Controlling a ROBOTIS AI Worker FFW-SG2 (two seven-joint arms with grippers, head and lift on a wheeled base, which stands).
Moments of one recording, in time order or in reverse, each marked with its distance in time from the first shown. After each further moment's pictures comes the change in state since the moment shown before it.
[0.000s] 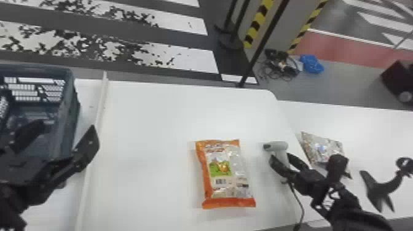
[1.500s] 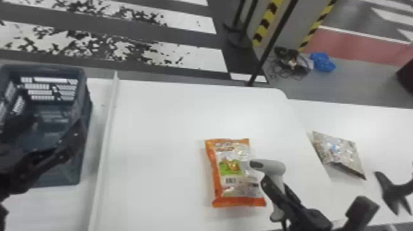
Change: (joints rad) left arm -0.022 0.082 0.125 0.004 0.134 0.040 -0.053; right arm 0.568 0.435 -0.089 -0.935 -0.154 0.350 -0.110
